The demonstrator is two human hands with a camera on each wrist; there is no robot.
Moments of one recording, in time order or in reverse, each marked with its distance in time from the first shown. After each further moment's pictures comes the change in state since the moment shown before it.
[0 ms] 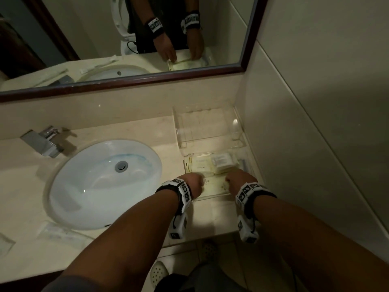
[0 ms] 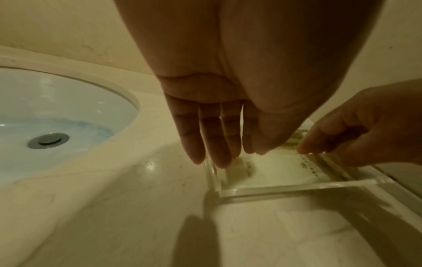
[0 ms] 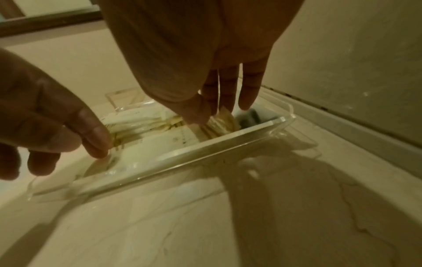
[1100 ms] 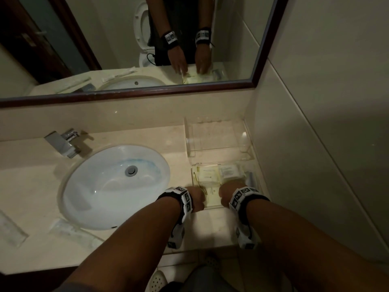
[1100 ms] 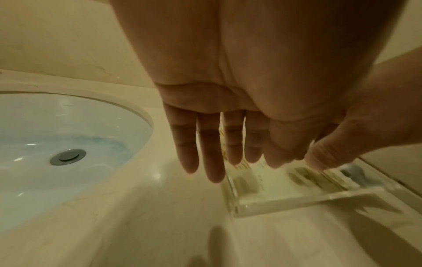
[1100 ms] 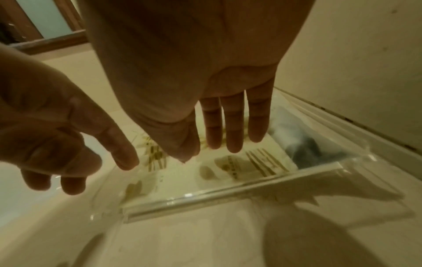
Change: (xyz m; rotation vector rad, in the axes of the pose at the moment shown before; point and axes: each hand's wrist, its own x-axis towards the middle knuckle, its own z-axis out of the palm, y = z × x) left_hand -0.013 -0.006 0.001 0.107 -0.181 -0.068; right_hand 0.012 -0.044 -0.008 -0.222 -0.149 -0.118
